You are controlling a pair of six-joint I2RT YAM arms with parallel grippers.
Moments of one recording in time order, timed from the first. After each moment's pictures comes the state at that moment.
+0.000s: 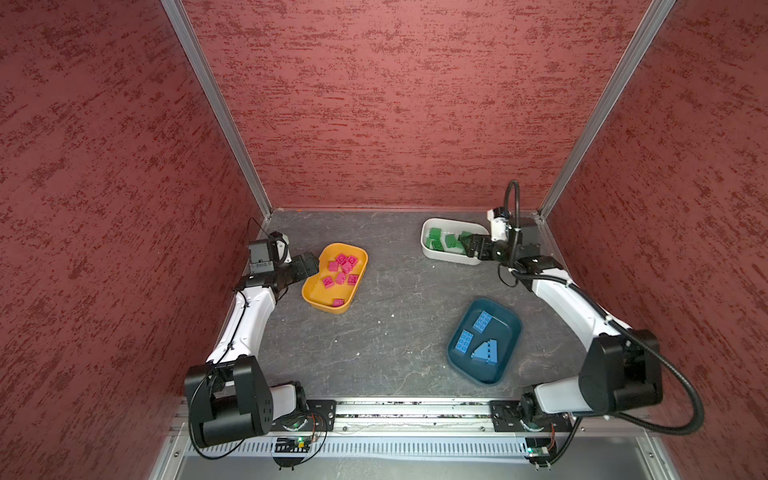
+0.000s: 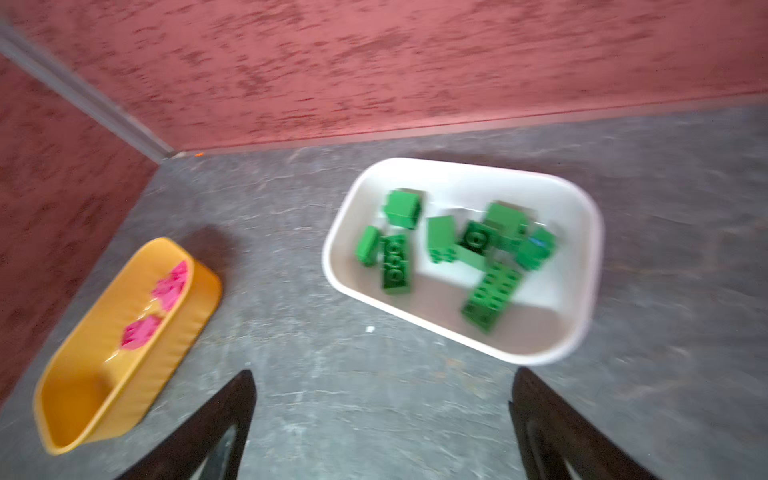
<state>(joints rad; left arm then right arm) 0.19 1.29 0.90 -0.36 0.24 -0.26 0.08 1.38 0.99 -0.18 -0.22 0.22</state>
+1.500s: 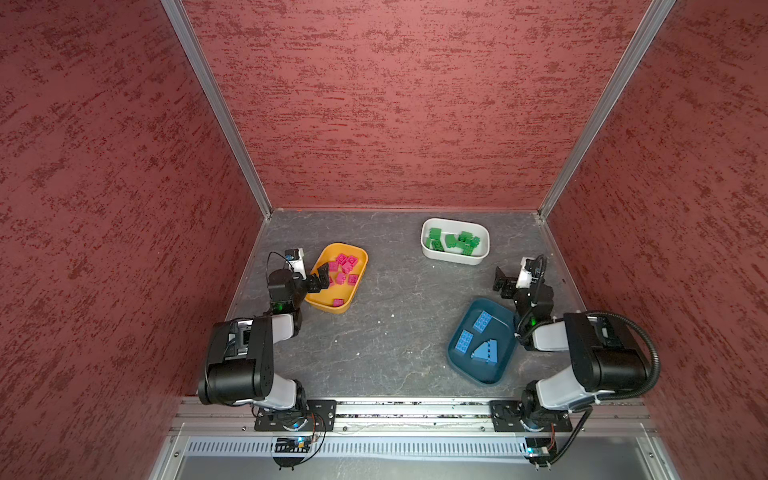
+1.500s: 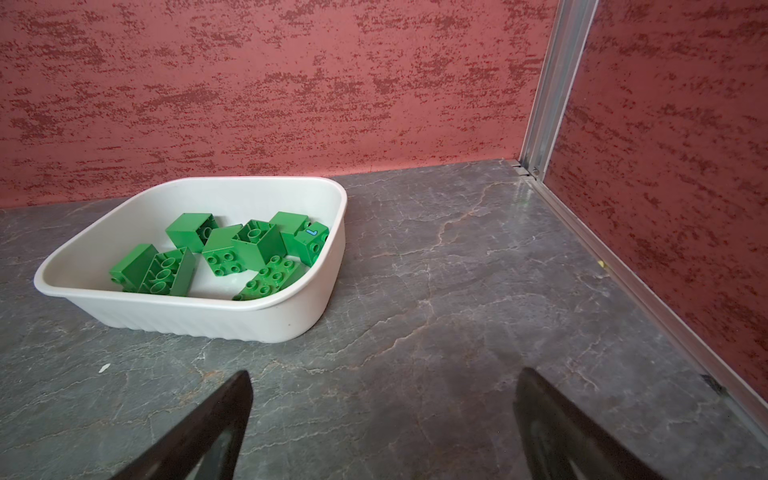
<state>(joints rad) 0.13 1.47 0.42 0.75 0.26 -0.13 -0.07 1.54 0.28 1.07 -0.02 0.09</state>
